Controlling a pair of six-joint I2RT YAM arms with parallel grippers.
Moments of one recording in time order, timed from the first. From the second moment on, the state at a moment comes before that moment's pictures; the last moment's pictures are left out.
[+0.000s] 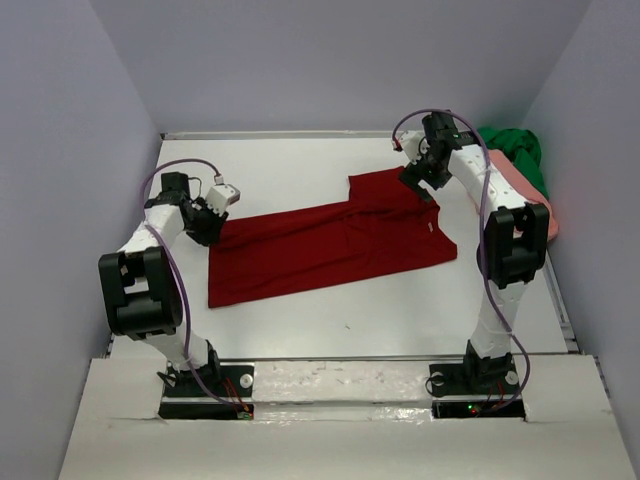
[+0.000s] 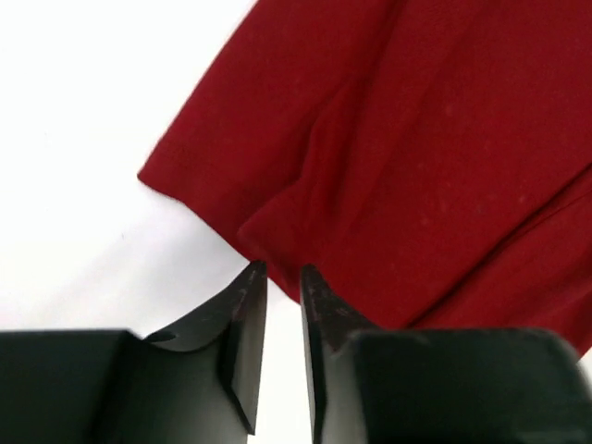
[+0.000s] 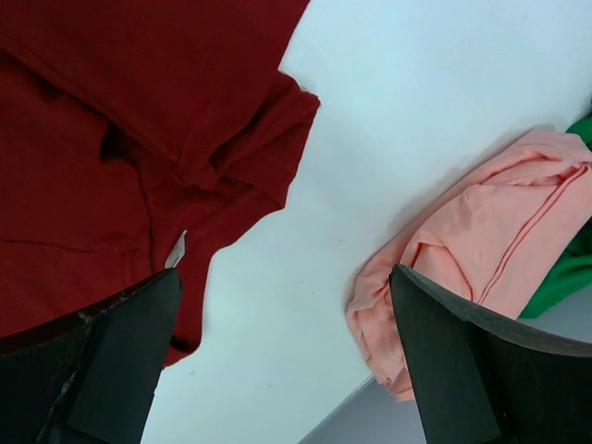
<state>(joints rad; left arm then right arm) 0.14 1.62 1.09 -0.61 0.40 0.78 0.18 2.01 1.84 -0.91 0.11 -0.68</state>
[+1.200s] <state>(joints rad) 0.14 1.39 1.03 -0.39 0.32 0.53 0.19 2.46 2.35 -0.90 -0.27 -0.47</state>
